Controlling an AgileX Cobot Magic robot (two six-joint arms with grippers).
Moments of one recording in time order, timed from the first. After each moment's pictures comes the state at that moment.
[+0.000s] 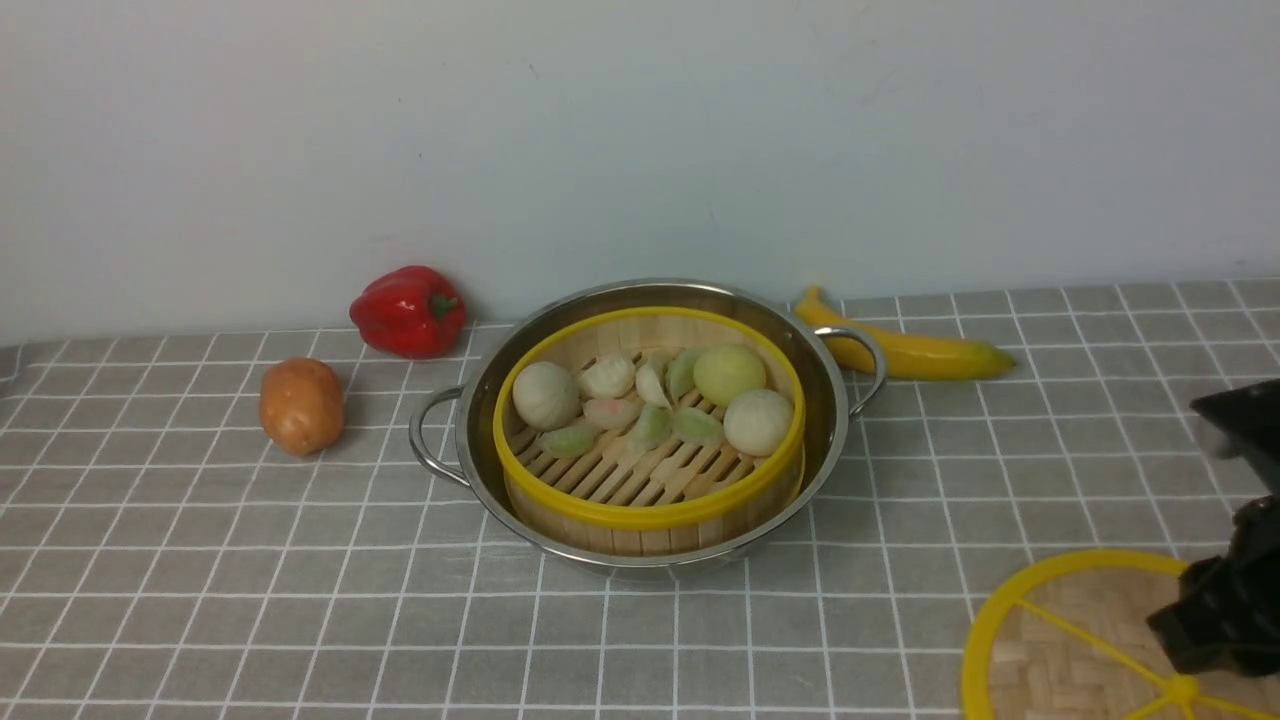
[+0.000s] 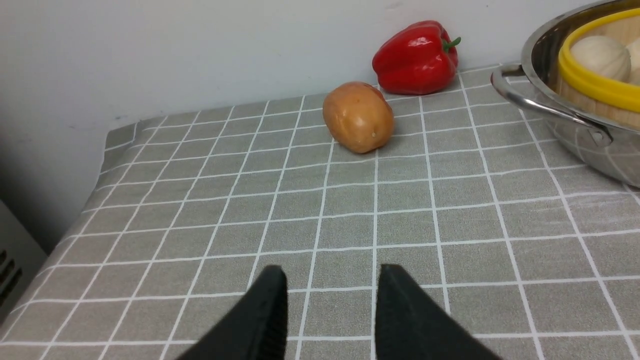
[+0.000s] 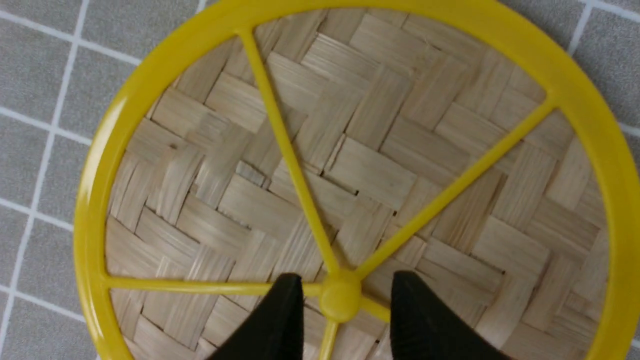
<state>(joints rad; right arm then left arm) 0.10 1.43 -0.76 0.18 0.87 -0.19 0.10 0.00 0.01 0.04 0.35 0.13</state>
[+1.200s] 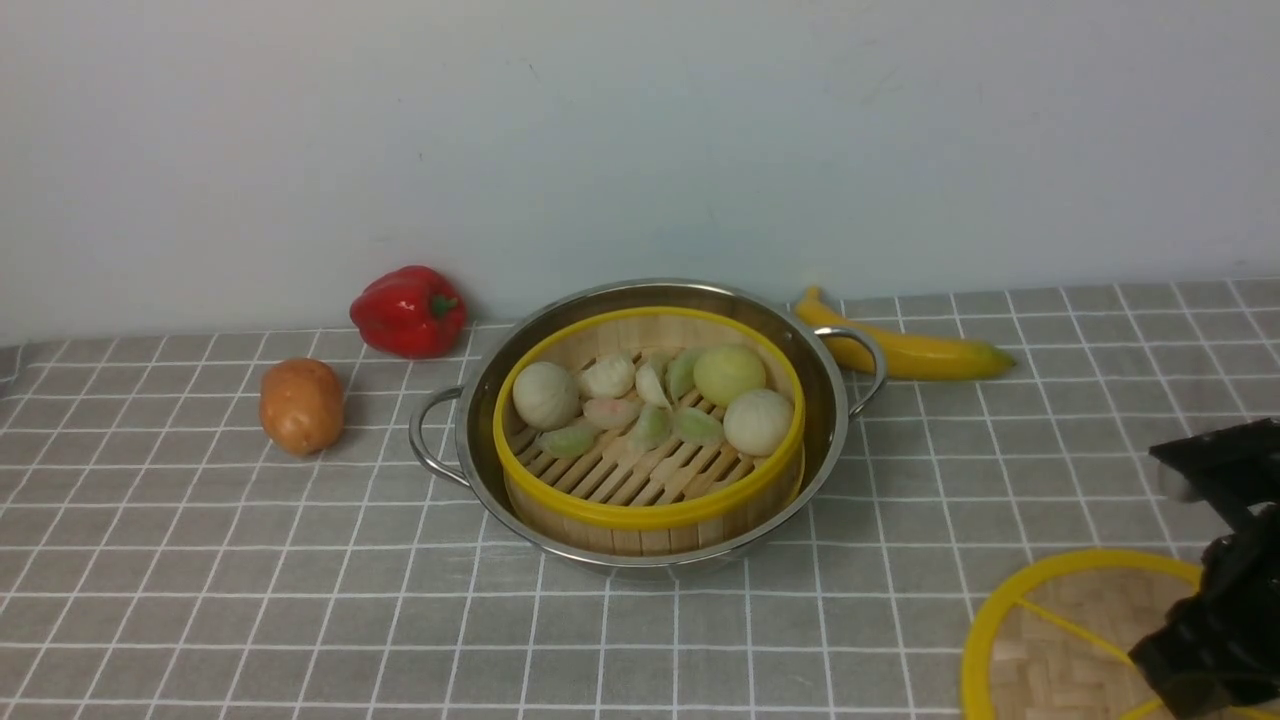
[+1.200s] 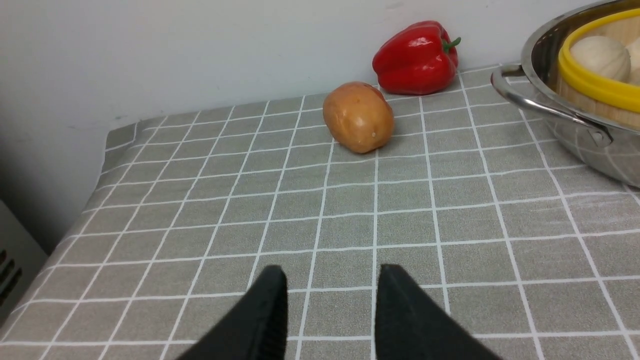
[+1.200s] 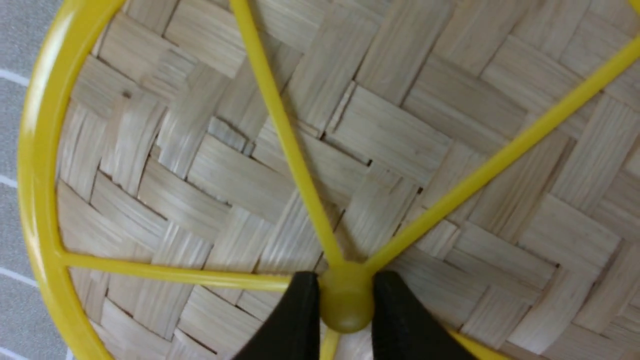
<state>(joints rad) 0.10 1.54 -0.78 0.18 0.92 -0.21 0.10 0.00 0.01 0.04 0.34 0.13</state>
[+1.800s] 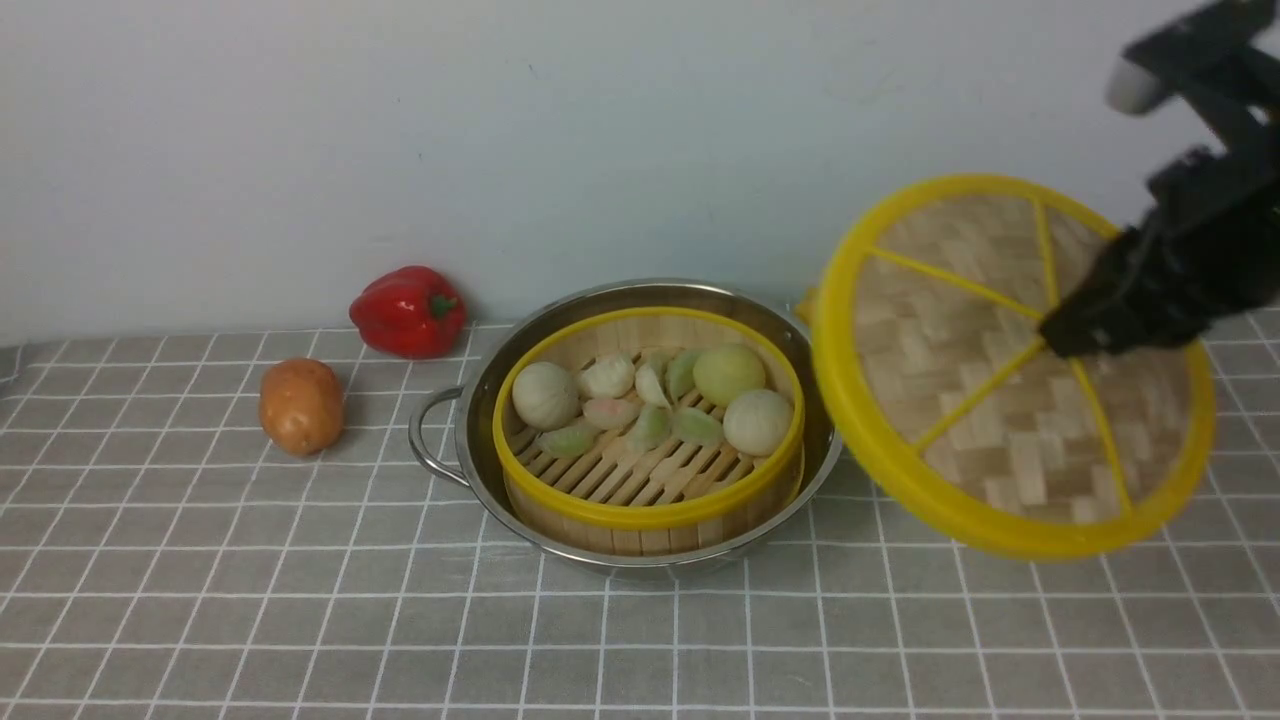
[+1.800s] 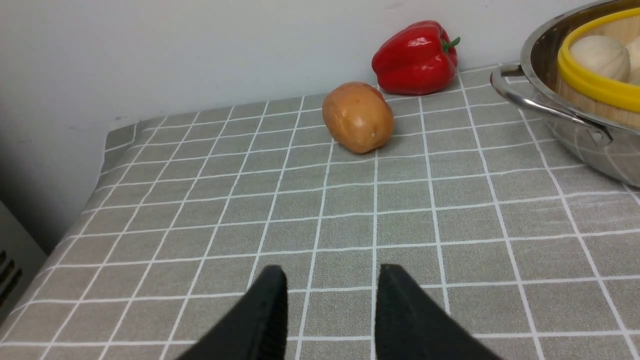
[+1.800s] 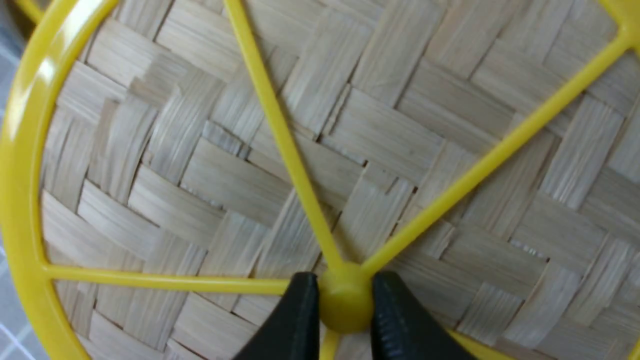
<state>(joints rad) 0.21 1.51 -1.40 0.36 1.16 -0.53 0.10 0.00 0.01 0.04 0.34 0.13</state>
